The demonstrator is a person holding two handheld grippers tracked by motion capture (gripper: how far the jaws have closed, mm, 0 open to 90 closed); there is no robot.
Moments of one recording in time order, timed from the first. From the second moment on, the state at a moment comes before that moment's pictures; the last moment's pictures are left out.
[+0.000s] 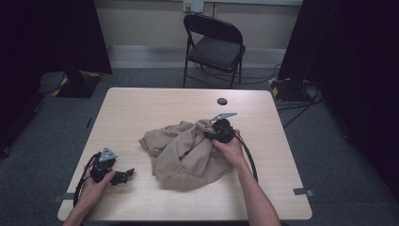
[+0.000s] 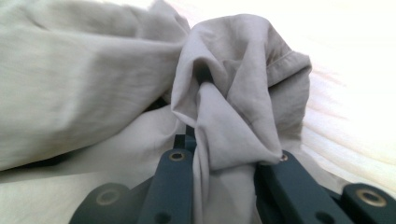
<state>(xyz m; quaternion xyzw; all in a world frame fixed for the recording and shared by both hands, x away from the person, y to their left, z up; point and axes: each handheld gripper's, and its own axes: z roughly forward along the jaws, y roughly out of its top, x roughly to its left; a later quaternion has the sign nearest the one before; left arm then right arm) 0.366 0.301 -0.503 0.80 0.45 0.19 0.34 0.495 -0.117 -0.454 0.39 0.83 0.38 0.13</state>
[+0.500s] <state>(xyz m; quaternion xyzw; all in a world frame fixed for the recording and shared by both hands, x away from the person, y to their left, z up) 0.366 0.301 -0.503 0.80 0.45 0.19 0.34 0.419 -0.169 -0.416 0.36 0.81 0.44 0.14</state>
